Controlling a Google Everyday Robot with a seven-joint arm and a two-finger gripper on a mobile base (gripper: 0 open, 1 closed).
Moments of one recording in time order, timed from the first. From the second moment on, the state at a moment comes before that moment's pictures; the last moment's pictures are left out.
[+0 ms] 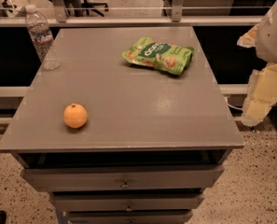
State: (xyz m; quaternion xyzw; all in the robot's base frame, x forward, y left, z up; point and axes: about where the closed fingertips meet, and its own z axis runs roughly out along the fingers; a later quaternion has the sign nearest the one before) arm 0.438 -0.217 0.976 -0.60 0.78 -0.03 0.16
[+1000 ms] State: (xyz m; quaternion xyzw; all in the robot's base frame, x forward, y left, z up) arm 0.494 -0.190 0.932 -0.59 0.78 0.01 0.23
